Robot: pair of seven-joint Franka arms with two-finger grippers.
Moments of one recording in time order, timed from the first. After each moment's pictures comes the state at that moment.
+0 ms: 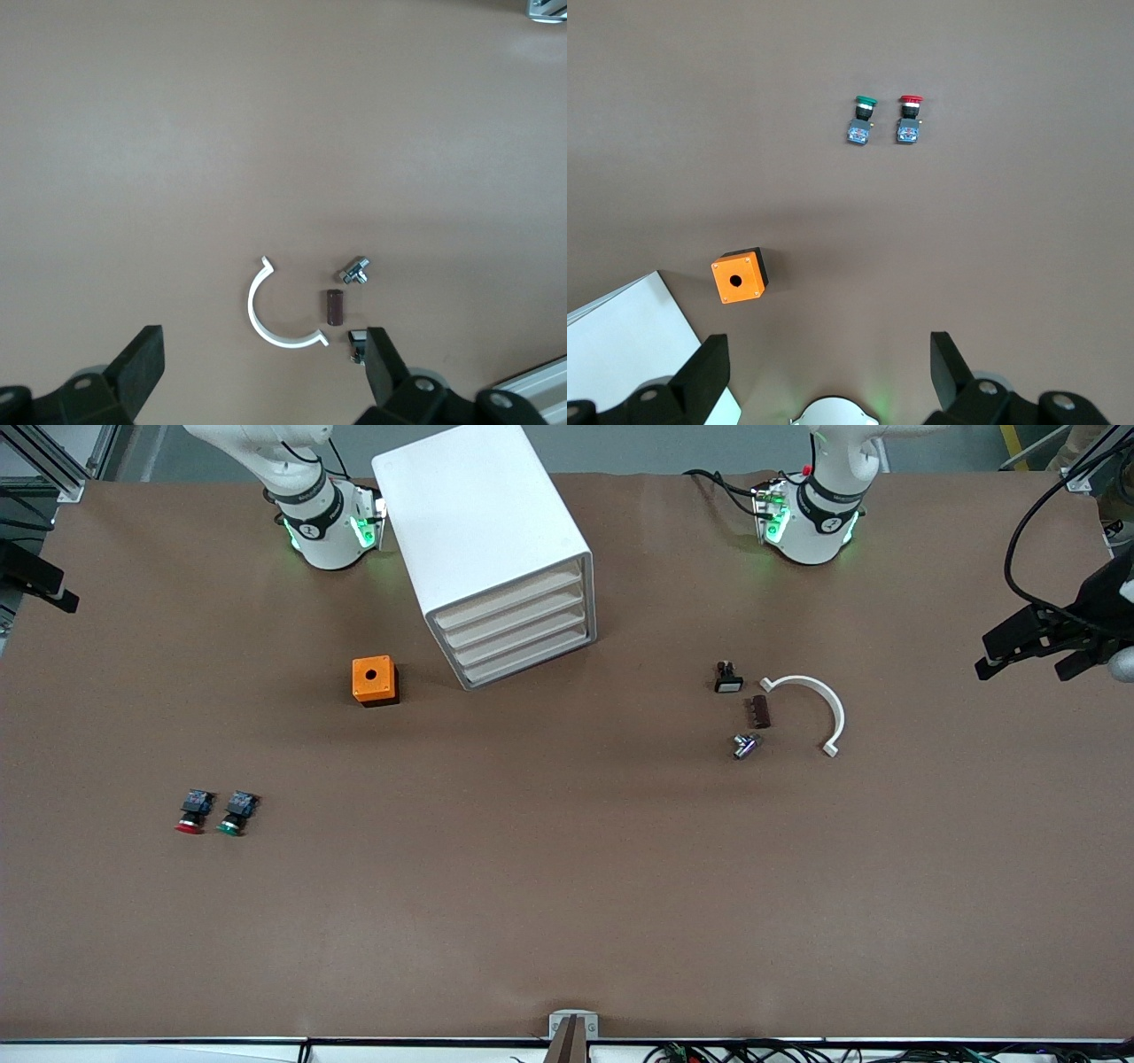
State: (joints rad) left arm -0.01 0.01 -0.02 -1.51 -0.07 1.59 -0.07; right arm -0.08 -0.11 -0.07 -1.59 0.01 1.41 -0.09
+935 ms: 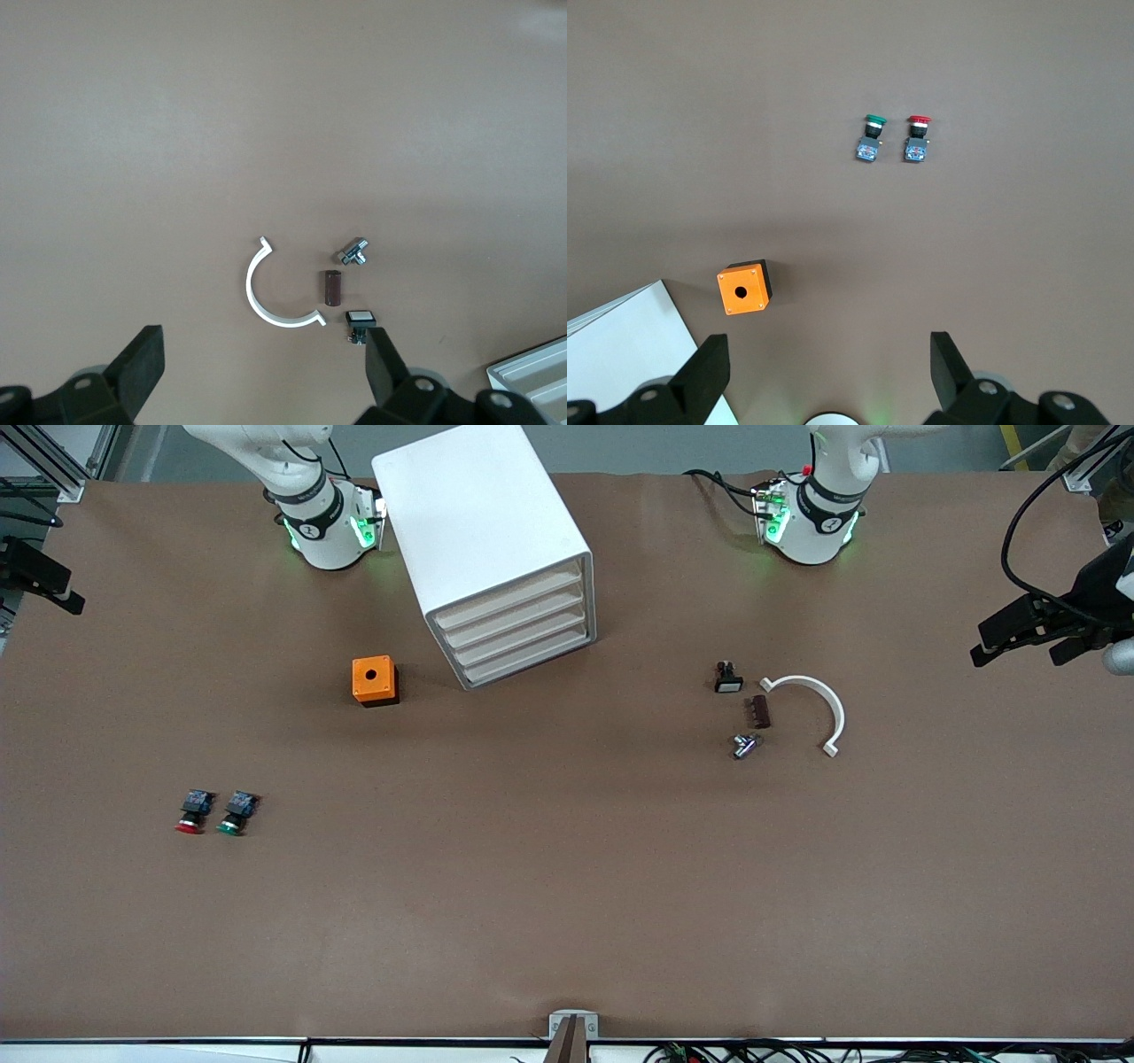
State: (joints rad) left arm -0.01 0.01 -0.02 -1.51 -0.07 1.54 -0.07; right arm -0.06 -0.12 -0.06 -1.59 0.01 1.45 -0.09
